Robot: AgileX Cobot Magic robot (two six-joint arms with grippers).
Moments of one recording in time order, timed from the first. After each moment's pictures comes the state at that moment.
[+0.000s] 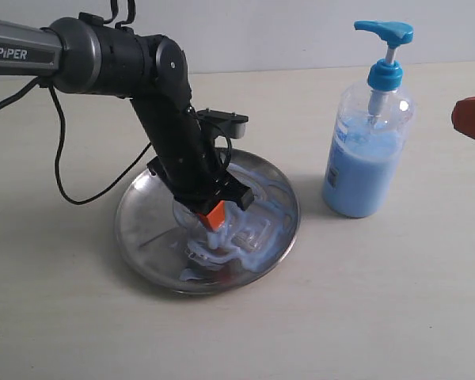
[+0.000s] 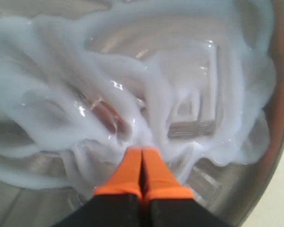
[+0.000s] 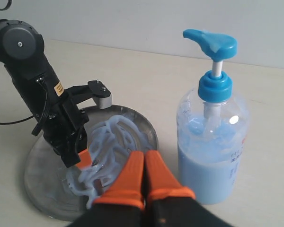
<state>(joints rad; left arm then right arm) -0.61 2.19 -1.53 -0.36 0.99 0.29 0.39 0.65 -0.51 0.34 0.40 -0.24</state>
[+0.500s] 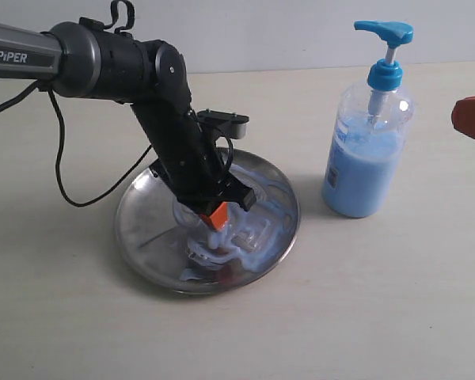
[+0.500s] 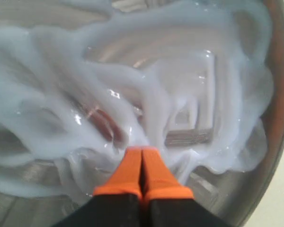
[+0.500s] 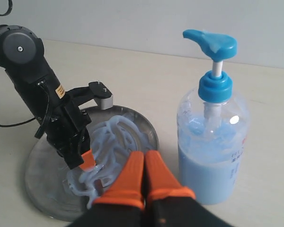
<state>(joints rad) -0.61 2.19 -1.51 -0.38 0.95 0.30 0.39 0.65 -0.51 0.34 0.40 -0.24</state>
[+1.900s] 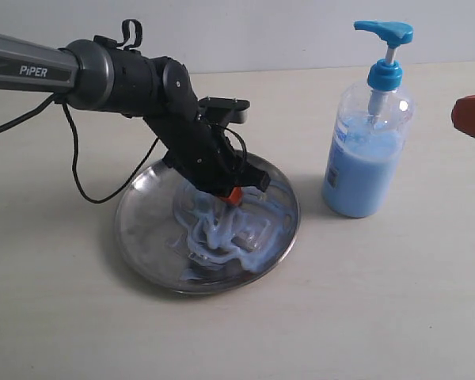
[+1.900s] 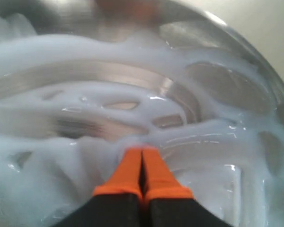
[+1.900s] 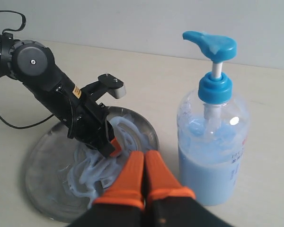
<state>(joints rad) -0.61 2.25 -1.52 -0.43 0.68 0.26 0.39 0.65 -0.51 0.35 0.40 -0.24</state>
